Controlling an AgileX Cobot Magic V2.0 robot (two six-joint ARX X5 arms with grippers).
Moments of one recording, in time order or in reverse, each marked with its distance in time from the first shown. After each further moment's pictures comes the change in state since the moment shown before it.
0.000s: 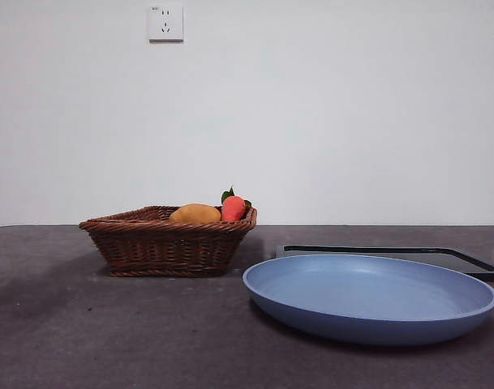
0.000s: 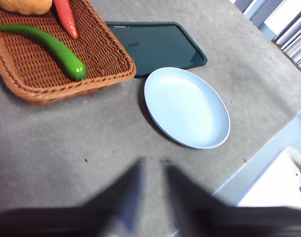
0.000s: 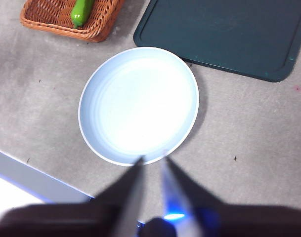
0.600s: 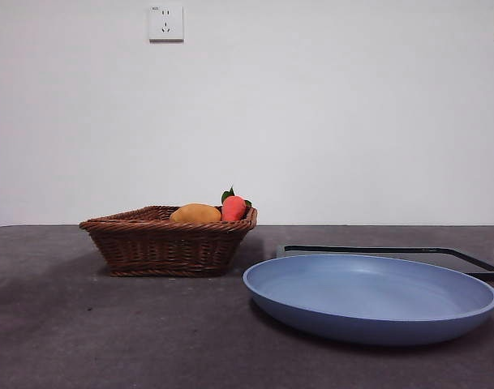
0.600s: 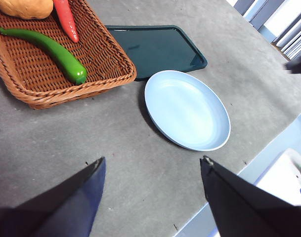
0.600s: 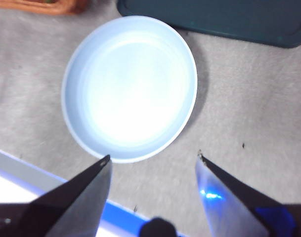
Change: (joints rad) left arm 0.000 0.000 0.000 0.007 0.001 -0.006; right arm 0.012 0.254 0.000 0.050 0.000 0.040
